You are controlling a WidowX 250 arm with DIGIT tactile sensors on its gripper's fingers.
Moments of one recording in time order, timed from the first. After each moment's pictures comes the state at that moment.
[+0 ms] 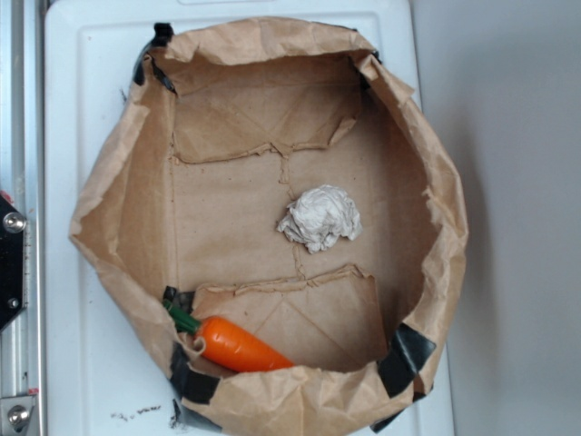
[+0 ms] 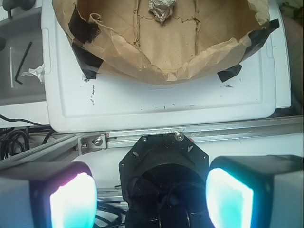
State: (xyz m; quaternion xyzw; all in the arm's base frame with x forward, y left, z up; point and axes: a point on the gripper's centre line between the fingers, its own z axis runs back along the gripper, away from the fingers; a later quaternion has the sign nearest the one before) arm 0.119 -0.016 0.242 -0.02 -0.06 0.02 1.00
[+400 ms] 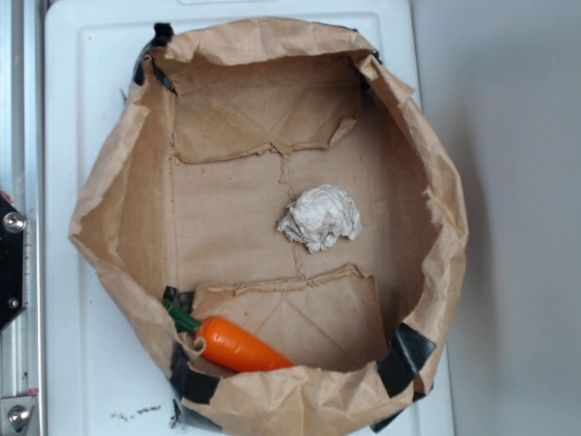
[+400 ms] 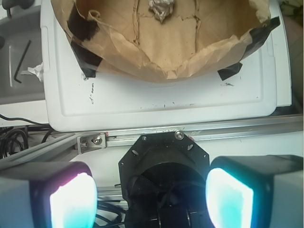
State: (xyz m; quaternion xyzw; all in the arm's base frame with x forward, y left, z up) arm 0.119 -0.017 0.238 -0.02 -0.05 0.03 1.00
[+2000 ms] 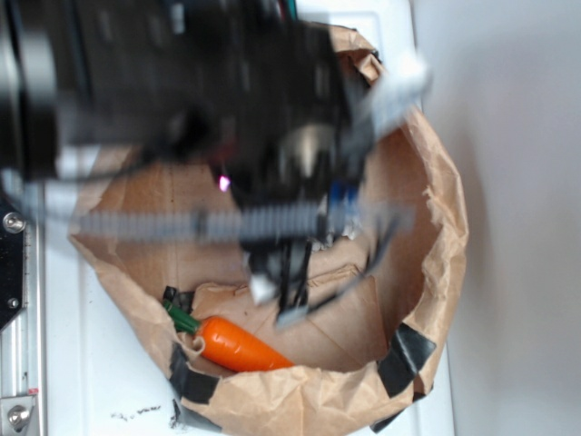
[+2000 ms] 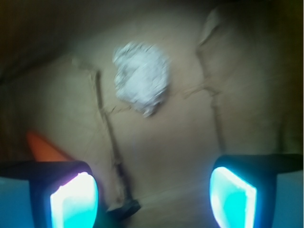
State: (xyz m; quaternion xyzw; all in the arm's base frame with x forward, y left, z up) arm 0.272 -0.009 0.114 -0.05 -0.04 0.10 0.99
